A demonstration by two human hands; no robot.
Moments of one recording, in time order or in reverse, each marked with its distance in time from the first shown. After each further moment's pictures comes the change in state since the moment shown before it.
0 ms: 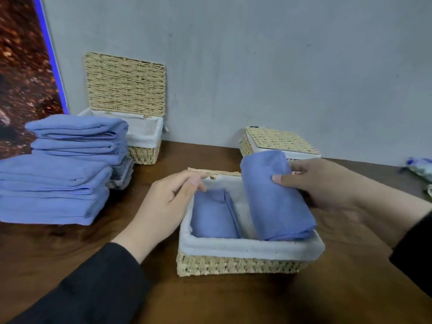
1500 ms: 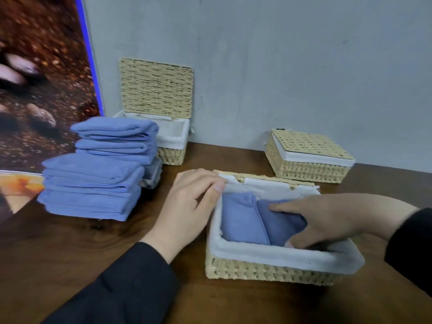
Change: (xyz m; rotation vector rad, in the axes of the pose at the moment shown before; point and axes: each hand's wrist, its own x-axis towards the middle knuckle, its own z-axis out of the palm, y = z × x) left_hand -0.006 -0.008 -0.005 0.242 0.179 0.264; right_hand 0.035 0.012 0.024 -1.056 -0.442 -0.133
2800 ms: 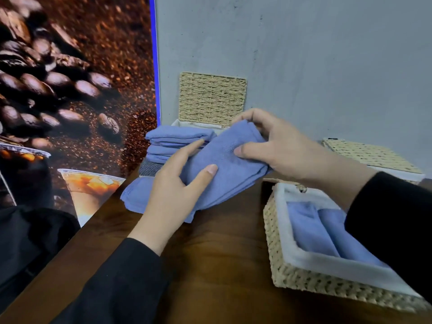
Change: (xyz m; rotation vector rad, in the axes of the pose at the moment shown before) left_hand -0.001 -0.033 -0.126 -0.090 0.108 -0.395; right_hand 0.057 -0.175 -0.085 0.852 0.628 -0.568
